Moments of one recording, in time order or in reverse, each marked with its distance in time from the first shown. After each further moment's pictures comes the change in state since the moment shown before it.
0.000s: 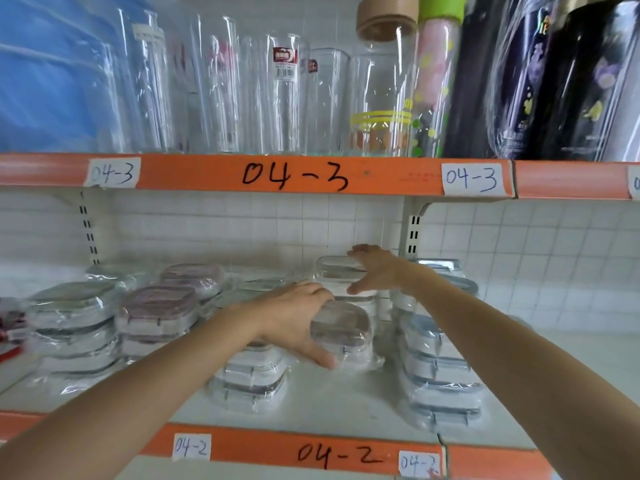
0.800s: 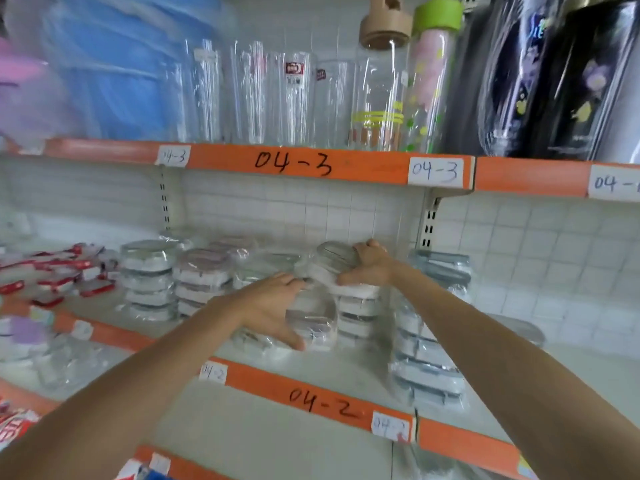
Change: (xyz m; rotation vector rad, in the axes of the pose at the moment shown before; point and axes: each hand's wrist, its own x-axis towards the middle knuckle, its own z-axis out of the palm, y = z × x) left_hand -0.051 0.044 0.021 -0.025 0.002 -0.343; right_hand -0.052 -0.016 0.004 0.275 -0.009 -0.025
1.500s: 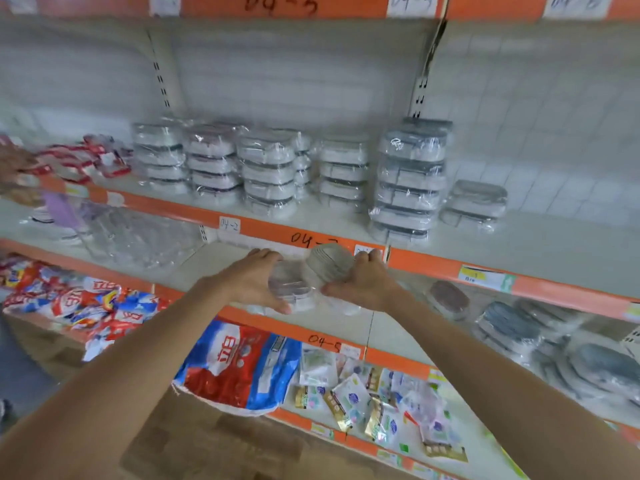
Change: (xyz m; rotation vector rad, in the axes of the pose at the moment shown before) left_hand -0.144 0.073 0.137 -0.243 -0.148 -0.199; right_hand -0.234 0.015 0.158 0.102 -0.176 0.126
